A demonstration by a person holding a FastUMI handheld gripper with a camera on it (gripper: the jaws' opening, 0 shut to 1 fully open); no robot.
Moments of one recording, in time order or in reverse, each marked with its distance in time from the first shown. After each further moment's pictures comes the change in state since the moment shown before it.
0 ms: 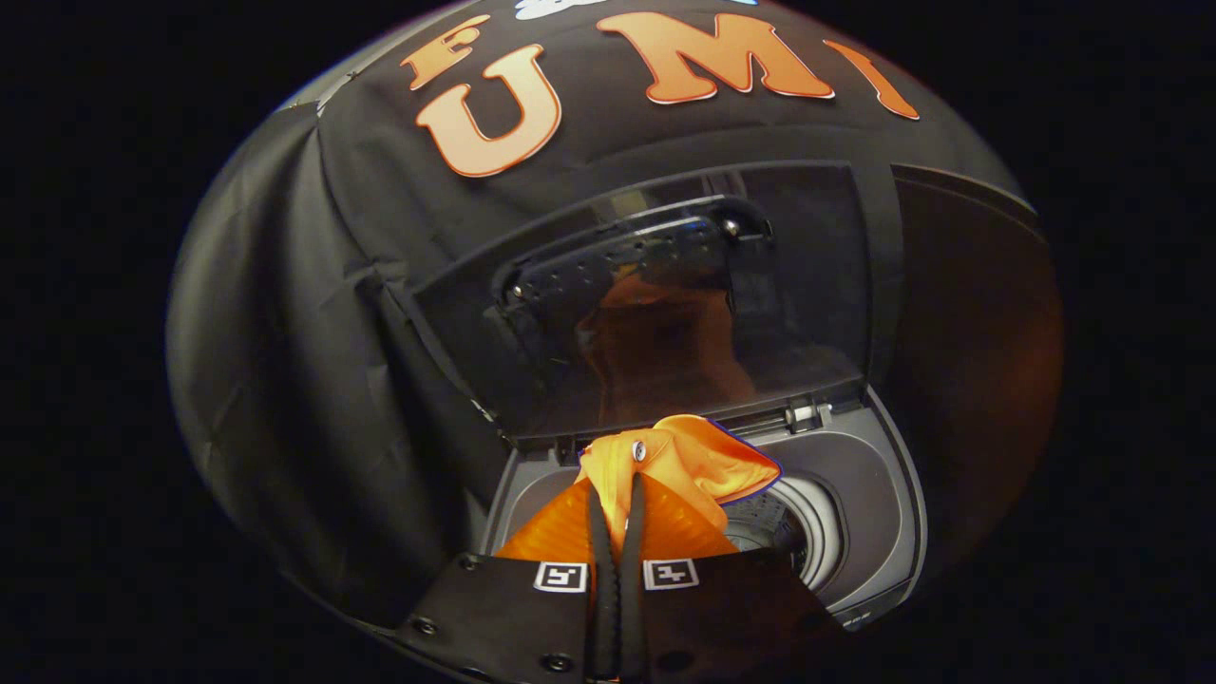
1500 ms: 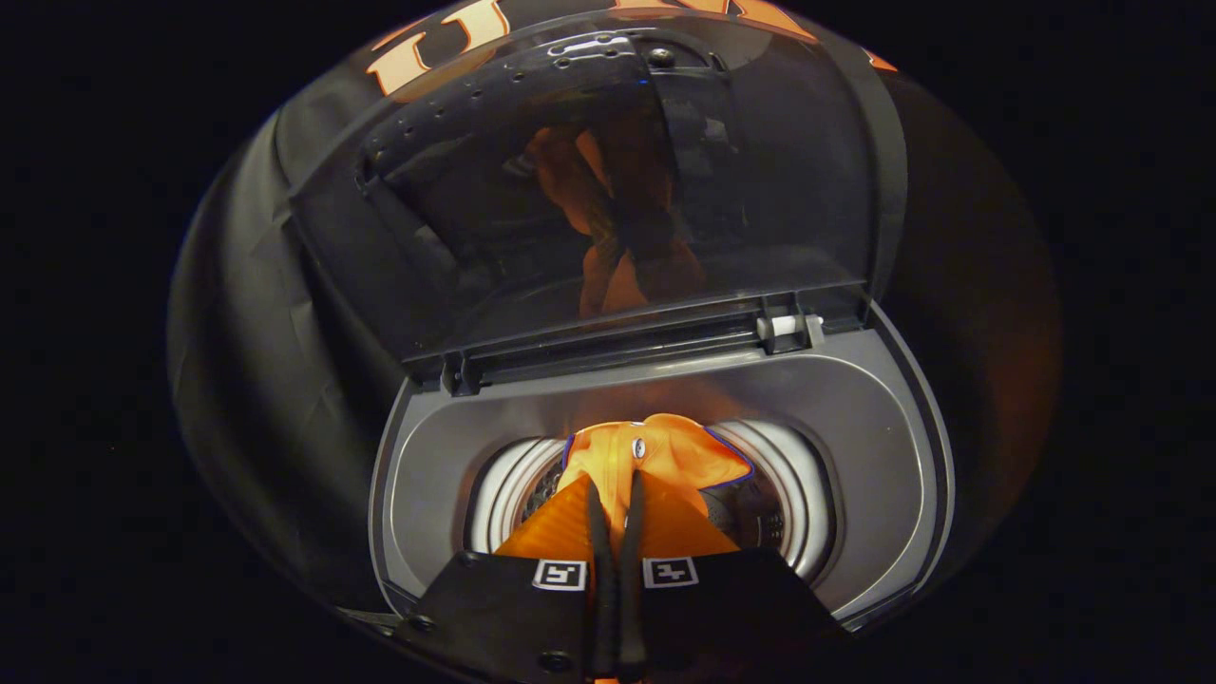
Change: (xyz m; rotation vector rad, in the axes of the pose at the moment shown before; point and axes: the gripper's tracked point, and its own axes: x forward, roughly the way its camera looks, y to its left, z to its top) arm 0.048 -0.061 -0.065 0.001 0.211 -0.115
